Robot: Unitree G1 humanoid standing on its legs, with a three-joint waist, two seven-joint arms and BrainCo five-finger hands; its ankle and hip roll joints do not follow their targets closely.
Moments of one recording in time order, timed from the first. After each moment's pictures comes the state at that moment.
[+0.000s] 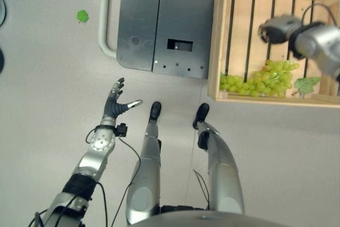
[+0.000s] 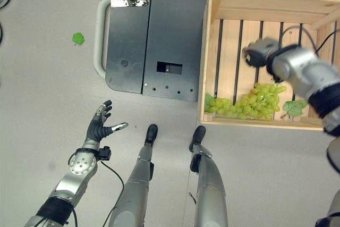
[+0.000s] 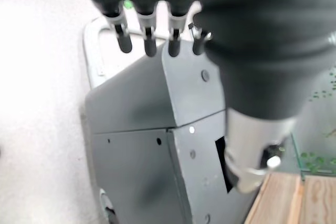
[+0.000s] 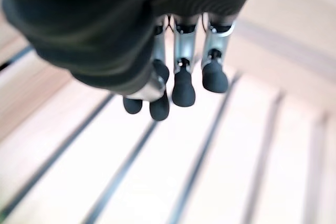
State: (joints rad) left arm -0.16 0.49 -0.21 0.28 -0.21 -0.26 0.24; right arm -1.50 -1.15 1.17 0.74 -0.43 -0.13 0.14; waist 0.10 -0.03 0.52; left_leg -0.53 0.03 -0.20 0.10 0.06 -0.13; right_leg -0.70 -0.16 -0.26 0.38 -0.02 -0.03
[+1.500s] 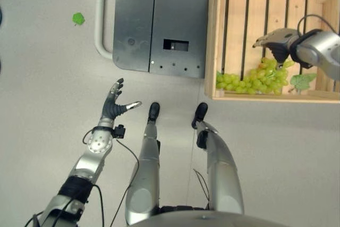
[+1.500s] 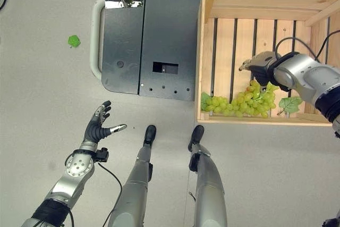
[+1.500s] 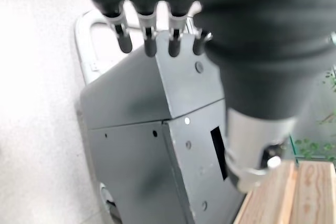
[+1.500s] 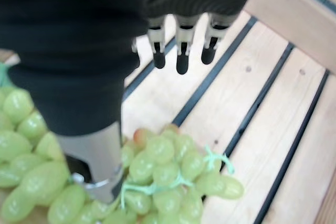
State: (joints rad) left arm -0.14 0.52 -0.21 0.26 -0.21 -0.27 0.23; right arm -1.33 -1.19 1.28 0.59 -0.50 -0.18 0.27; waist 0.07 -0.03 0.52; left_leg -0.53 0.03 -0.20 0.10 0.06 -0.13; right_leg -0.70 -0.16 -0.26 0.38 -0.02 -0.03
